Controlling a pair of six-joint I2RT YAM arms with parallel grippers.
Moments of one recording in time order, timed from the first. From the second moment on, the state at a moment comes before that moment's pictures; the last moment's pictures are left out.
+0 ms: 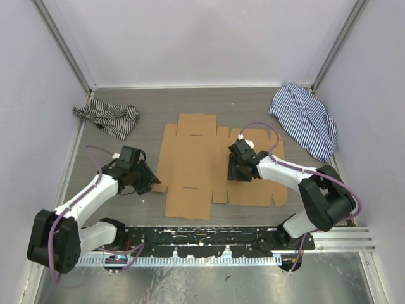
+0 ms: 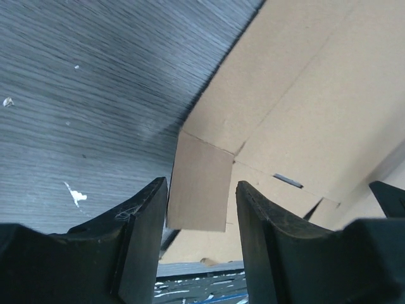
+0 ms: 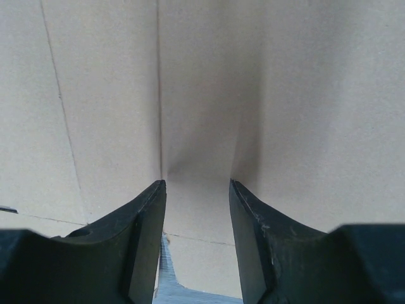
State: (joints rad) left arm -0.34 1.09 0.57 -0.55 0.10 -0.99; right arm 0.59 1.48 0.77 -0.40 0.11 0.63
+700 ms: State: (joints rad) left arm -0.34 1.20 0.63 -0.45 0.15 -0.95; right arm 0.65 1.47 0.81 -0.35 0.03 0.56
